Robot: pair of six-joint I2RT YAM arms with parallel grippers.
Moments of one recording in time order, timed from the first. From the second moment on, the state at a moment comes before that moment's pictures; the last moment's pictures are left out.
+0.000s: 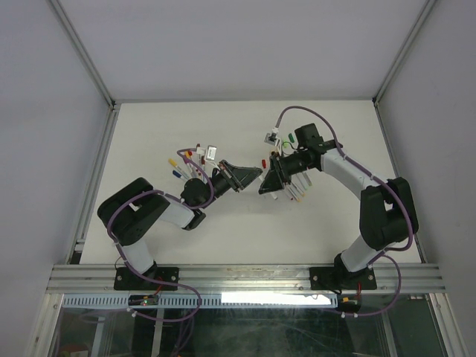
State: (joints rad) left arm -0.76 1.75 0.52 1.52 0.16 -1.02; right arm 0.38 1.61 1.13 -0.65 -1.15 -0.29
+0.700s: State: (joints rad) left arm -0.69 1.75 0.51 1.52 0.26 -1.08; right arm 0.37 1.60 1.12 -0.54 -1.17 -0.23
